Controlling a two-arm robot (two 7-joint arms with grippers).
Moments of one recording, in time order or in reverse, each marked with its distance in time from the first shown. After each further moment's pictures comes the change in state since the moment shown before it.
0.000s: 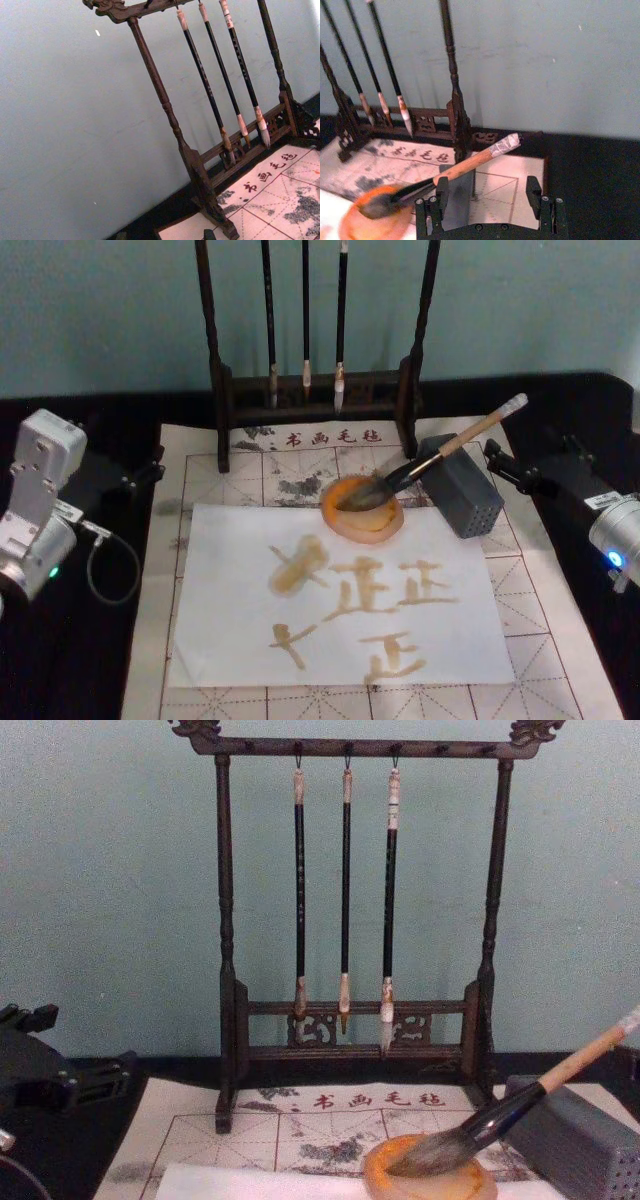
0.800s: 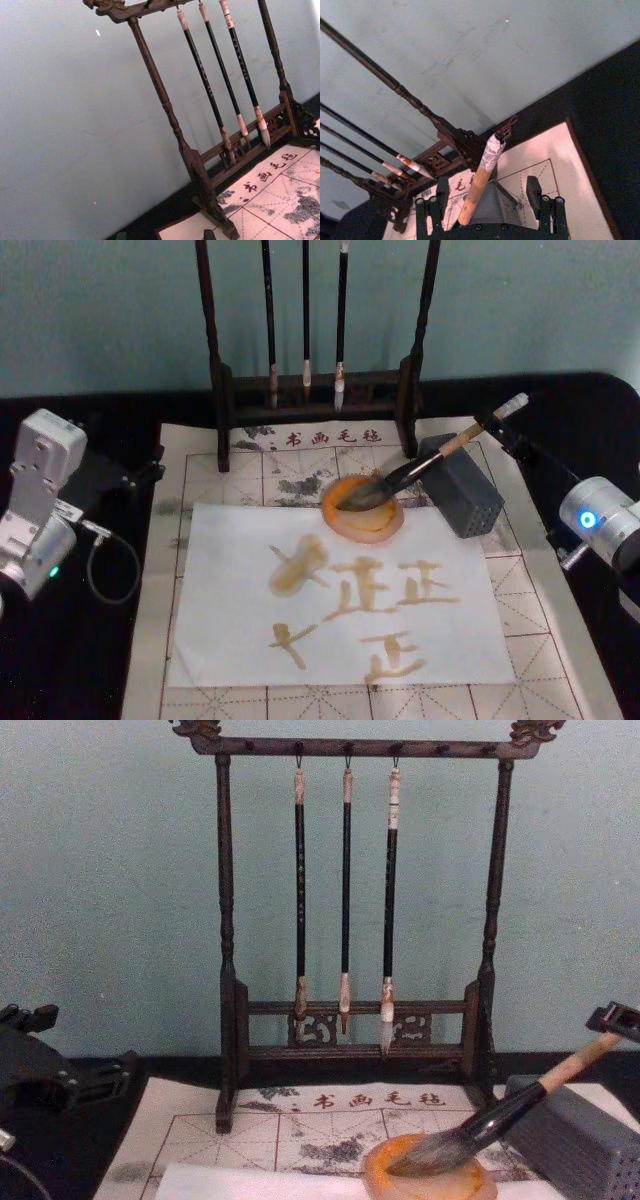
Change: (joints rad) left arm 0.000 0.000 0.000 0.000 0.000 0.000 0.000; right arm 0.055 -0.232 0.157 0.057 0.433 0.242 -0.092
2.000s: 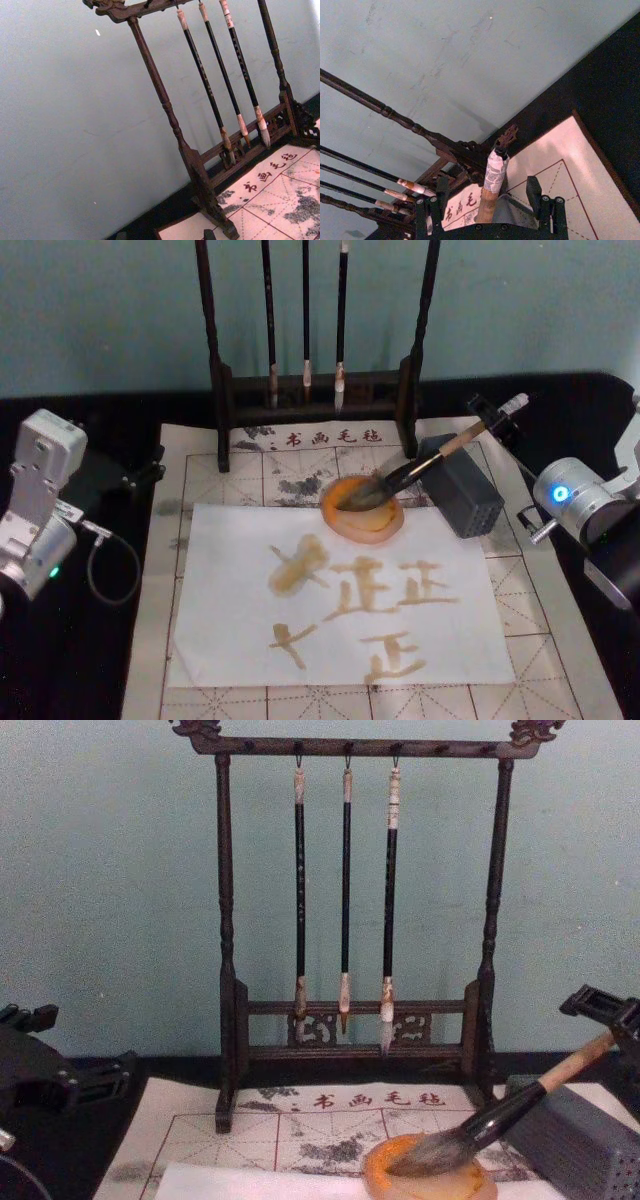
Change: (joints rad) left arm 0.000 0.000 0.000 0.000 0.000 0.000 0.000; right arm 0.091 -0.052 -0.038 0.083 0.139 -0.026 -0.108
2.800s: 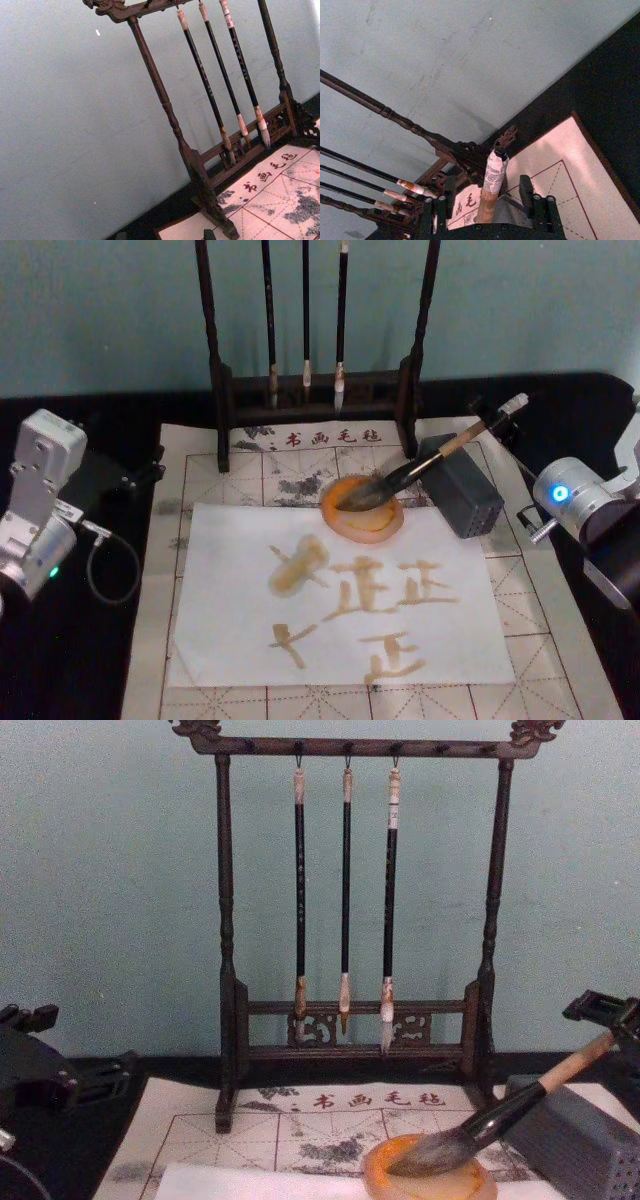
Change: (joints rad) left arm 0.000 0.000 0.000 0.000 0.000 0.000 0.000; right arm 0.002 0.003 -0.005 0.002 0.003 -0.006 -0.003
